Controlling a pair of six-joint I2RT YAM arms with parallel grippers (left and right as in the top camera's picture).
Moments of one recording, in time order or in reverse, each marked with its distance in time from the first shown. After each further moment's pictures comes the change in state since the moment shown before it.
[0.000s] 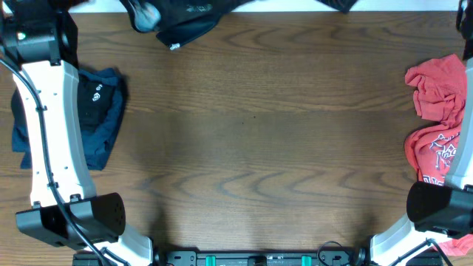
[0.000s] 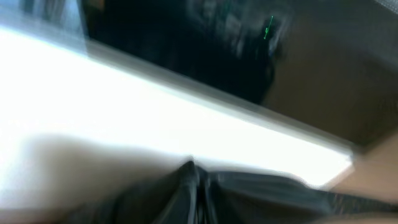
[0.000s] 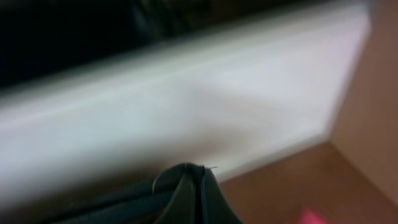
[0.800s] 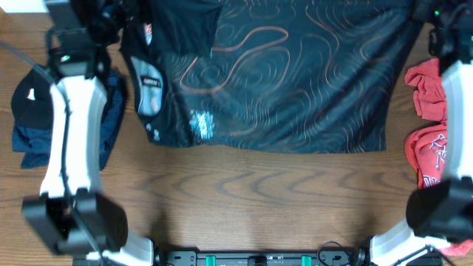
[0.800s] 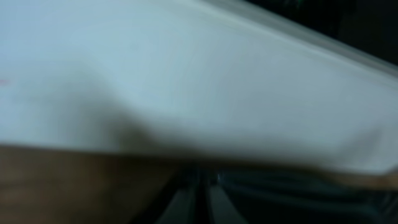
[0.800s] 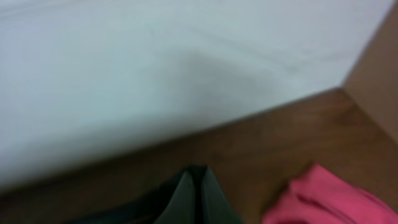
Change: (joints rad) left arm -0.057 -0.058 -0.436 0.338 -0.214 0.177; right arm 0.023 -0.035 -0.346 0.256 -0.061 -0.006
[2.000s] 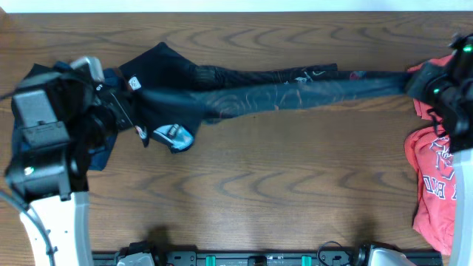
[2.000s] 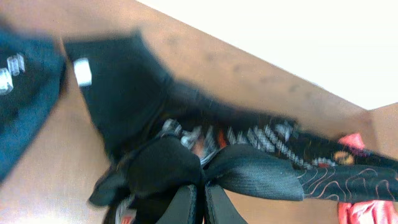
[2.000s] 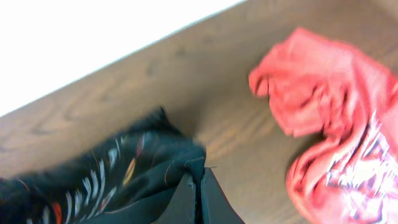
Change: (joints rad) left arm 0.100 -0.610 -0.239 -0.793 0.037 0.039; right arm -0.006 -0.518 -0.314 -0.476 -0.041 0.103
